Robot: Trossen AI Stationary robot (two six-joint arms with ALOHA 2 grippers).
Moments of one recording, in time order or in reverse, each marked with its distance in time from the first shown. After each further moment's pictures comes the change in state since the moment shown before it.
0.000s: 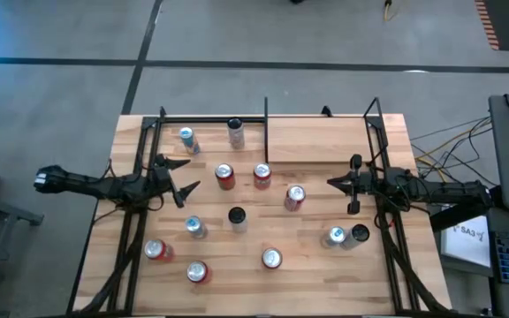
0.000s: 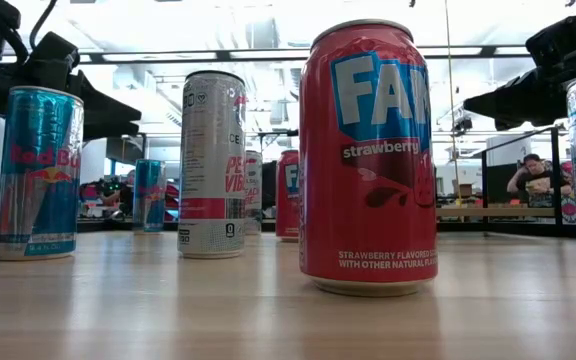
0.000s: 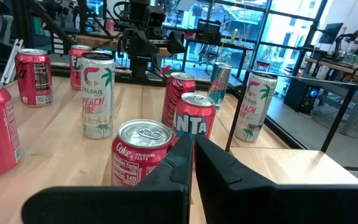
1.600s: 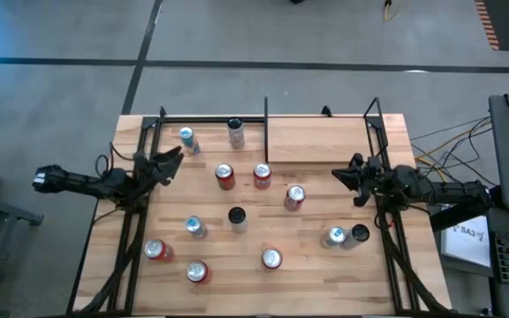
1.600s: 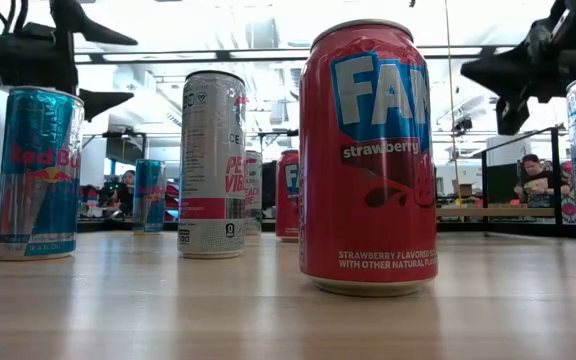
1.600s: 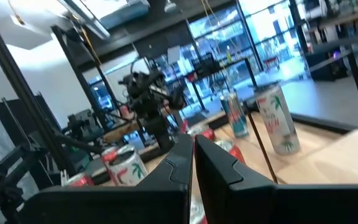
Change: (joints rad) left arm 0.002 0.029 0.000 0.487 -0.181 -0.502; right arm 0.000 0.000 0.002 0.229 0.063 0.531
